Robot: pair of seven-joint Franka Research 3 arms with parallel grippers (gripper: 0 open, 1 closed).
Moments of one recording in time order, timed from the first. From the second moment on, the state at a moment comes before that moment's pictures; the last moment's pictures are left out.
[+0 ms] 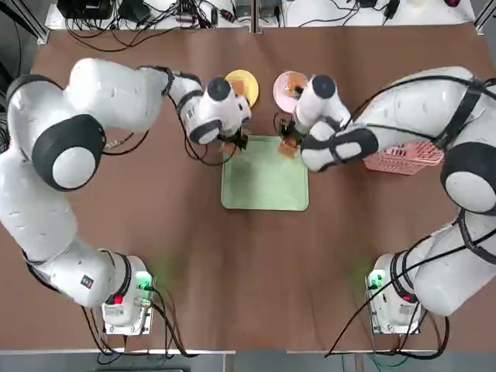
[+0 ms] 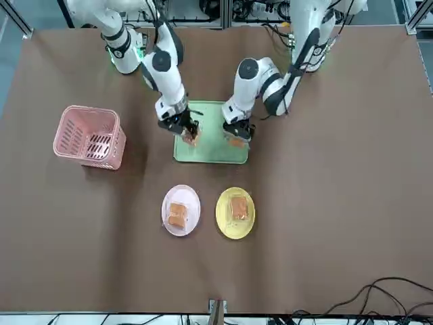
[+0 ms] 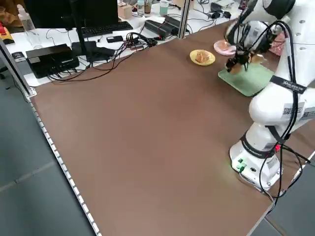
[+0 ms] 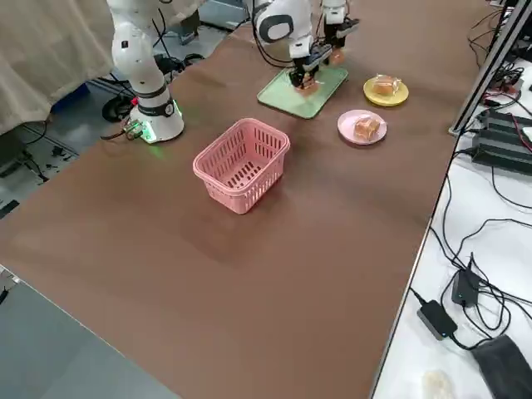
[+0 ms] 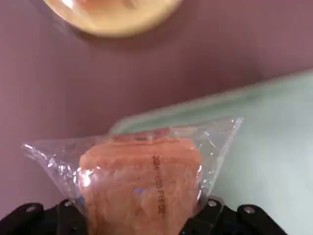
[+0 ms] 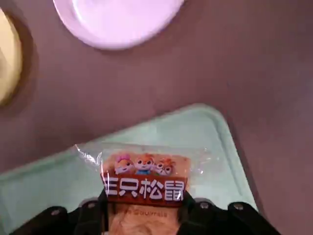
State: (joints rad) left arm -0.41 0.35 -0.36 -2.12 0.37 2.57 -0.78; right arm 0.64 0.23 0.05 -2.28 -0.04 2.74 1.10
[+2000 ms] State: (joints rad) left arm -0.35 0.72 -0.34 -1.49 0.37 2.30 -0.93; right arm 0.43 0.71 0.05 -1.50 -0.10 2.41 0.87
